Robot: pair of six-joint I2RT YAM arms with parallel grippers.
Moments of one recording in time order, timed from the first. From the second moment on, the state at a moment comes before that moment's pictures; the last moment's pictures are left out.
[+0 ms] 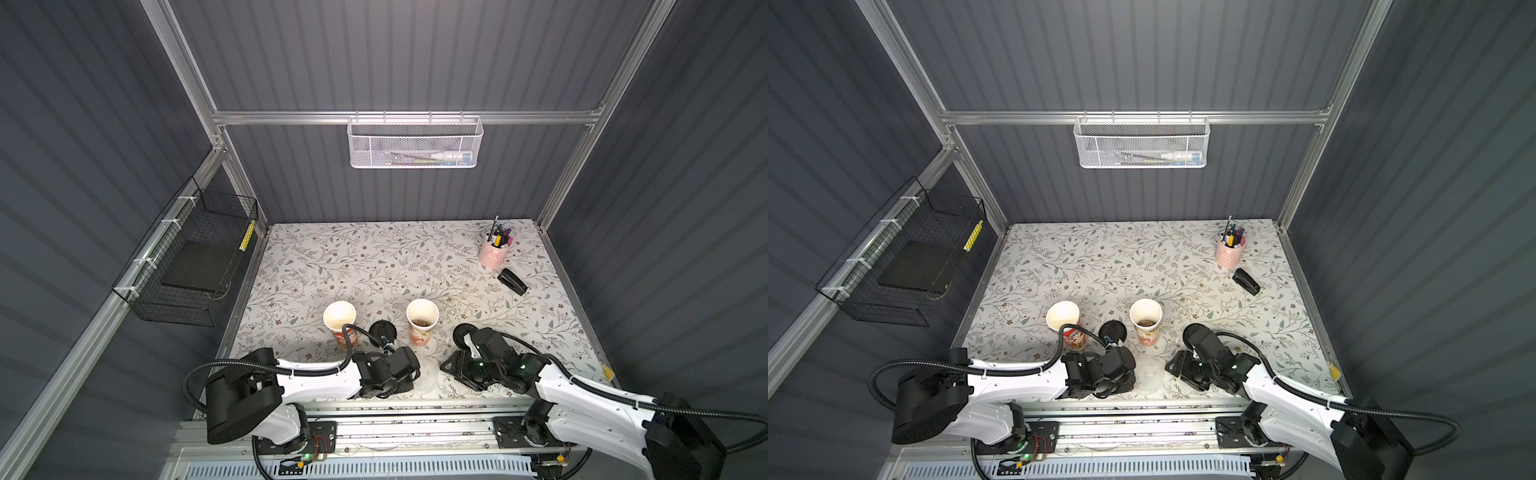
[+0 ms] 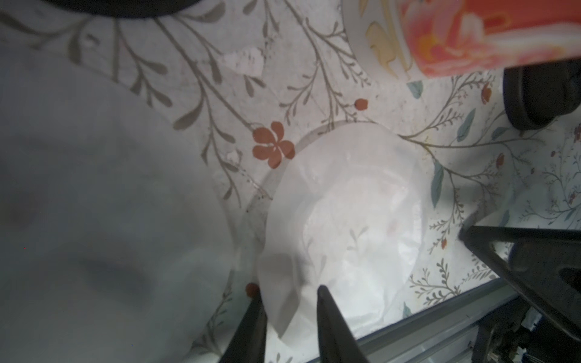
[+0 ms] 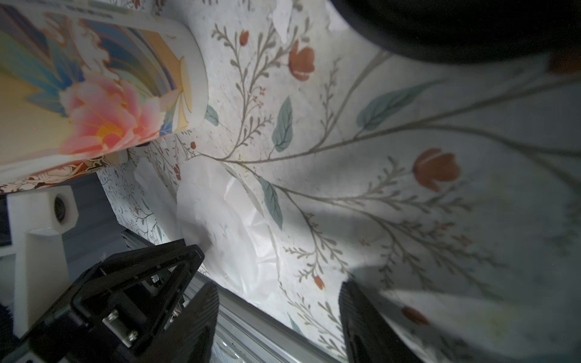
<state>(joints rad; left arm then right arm) -1.22 1.44 0.64 -0.27 -0.07 -1.25 0.74 0.99 0.31 -0.26 -0.30 1.15</state>
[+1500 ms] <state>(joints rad) -1.23 1.28 0.89 -0.61 0.06 -1.10 0.75 0.50 0.42 -0.77 -0.28 1.10</state>
